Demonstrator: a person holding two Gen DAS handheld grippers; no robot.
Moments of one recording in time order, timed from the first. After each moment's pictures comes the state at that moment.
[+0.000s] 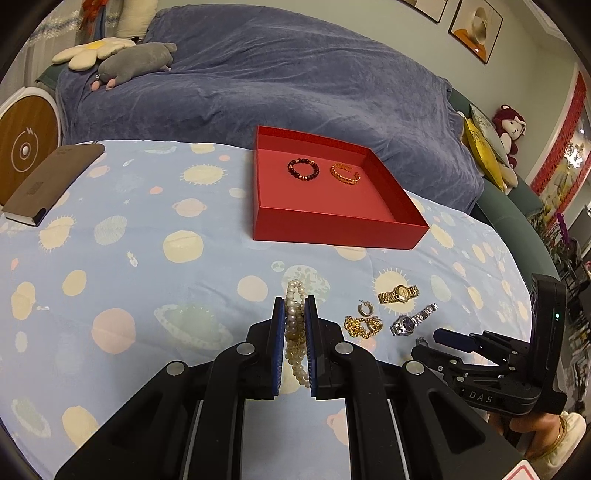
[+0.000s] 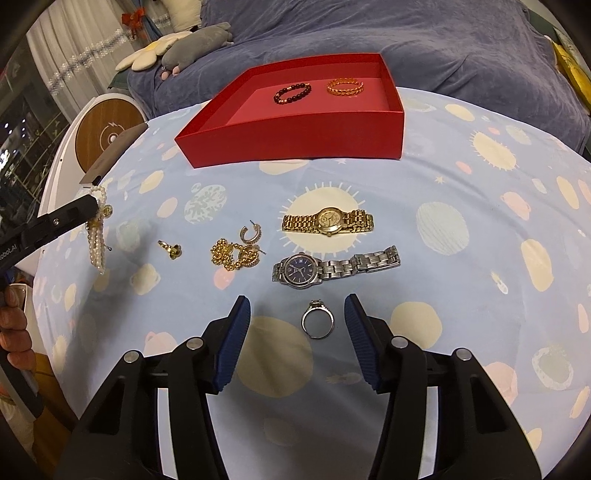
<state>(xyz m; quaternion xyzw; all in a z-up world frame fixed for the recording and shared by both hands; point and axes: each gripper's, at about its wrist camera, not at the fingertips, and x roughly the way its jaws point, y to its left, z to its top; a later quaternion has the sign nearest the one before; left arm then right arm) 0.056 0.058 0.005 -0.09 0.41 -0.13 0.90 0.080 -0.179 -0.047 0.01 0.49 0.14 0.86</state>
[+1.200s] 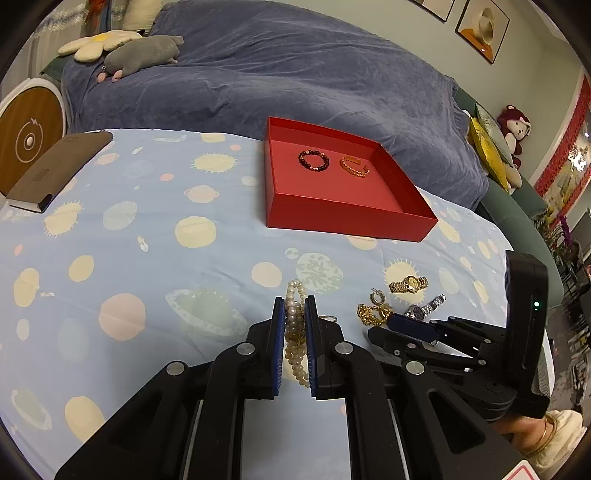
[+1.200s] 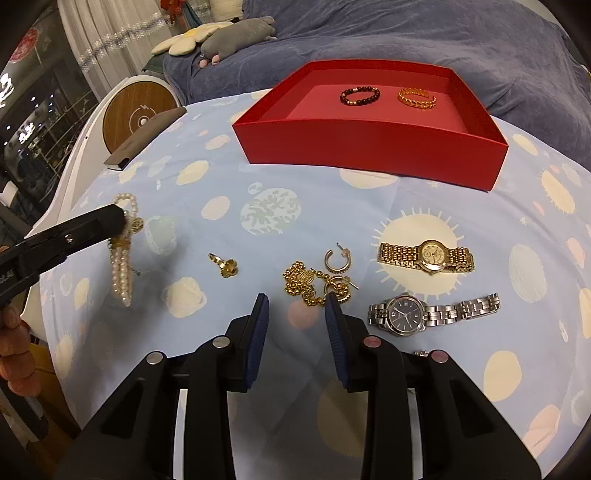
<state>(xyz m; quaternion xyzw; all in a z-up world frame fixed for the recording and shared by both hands) 0.051 0.069 -0.003 -0.10 0.42 -0.12 0.90 0.102 -0.122 -0.060 -0.01 0.48 0.20 0.86</state>
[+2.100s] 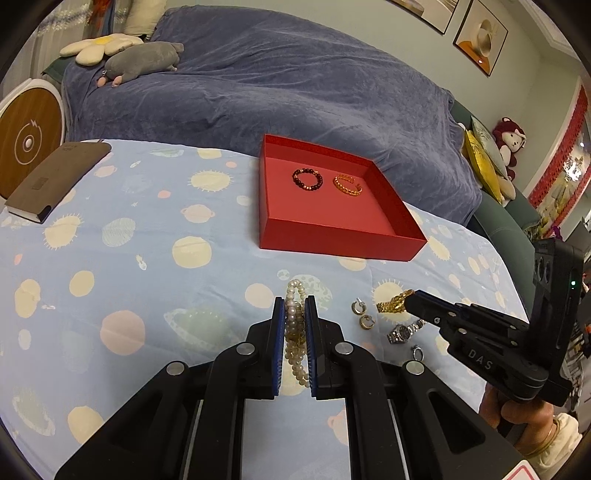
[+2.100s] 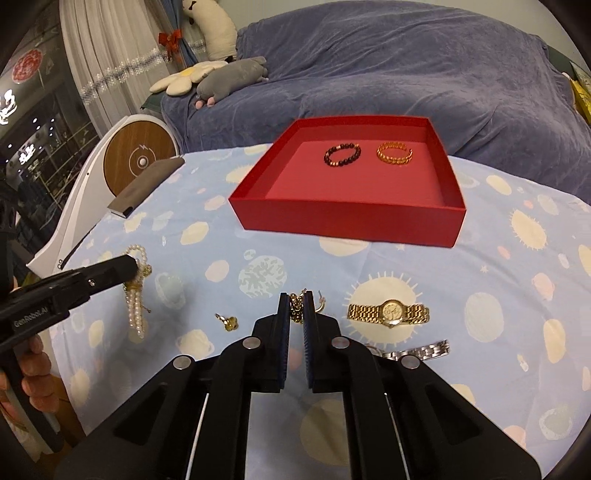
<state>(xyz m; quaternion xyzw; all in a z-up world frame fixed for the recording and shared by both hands) 0.056 0.070 0.019 -0.11 0.40 -0.13 0.90 0.095 -0.146 0.005 0.01 0.40 0.19 0.90</state>
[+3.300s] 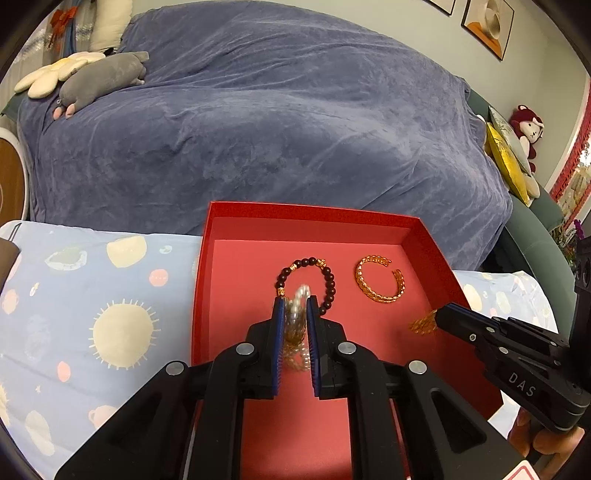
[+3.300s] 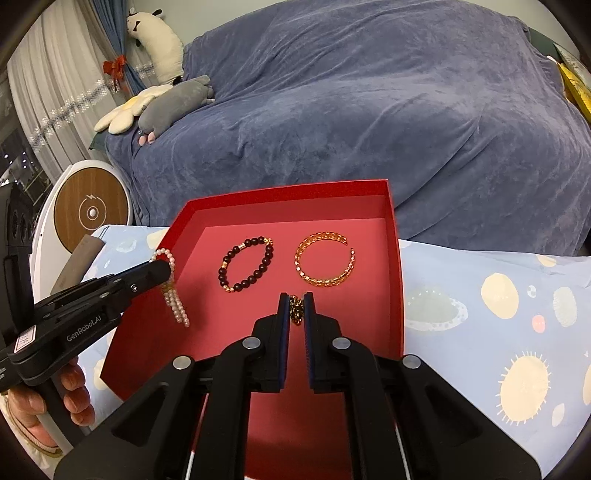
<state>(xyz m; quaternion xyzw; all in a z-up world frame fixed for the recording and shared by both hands) 0.300 0.009 -0.005 -0.07 0.40 -0.12 0.90 0.306 -0.188 -0.004 0.04 0.41 0.13 0.90</state>
